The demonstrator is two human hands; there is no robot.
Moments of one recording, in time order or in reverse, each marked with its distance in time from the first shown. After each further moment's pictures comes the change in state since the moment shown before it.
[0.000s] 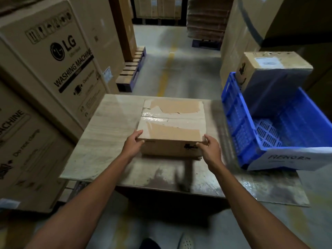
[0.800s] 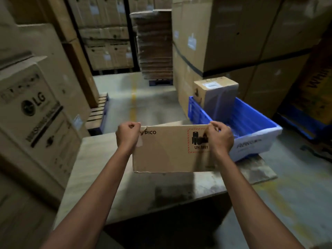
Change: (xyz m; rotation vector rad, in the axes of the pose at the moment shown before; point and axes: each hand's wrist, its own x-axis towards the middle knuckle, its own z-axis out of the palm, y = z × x) left_hand -0.063 0.178 -0.052 -0.070 0.191 0.281; right_hand -0.125 -0.135 -0.055 0.044 0.758 -0.133
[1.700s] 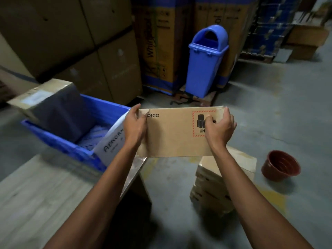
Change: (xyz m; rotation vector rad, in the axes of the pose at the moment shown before) left_hand -0.282 0.178 0.400 -0.123 -0.881 0.378; right_hand 0.063 0.167 -0.397 -0.295 0.875 0.301
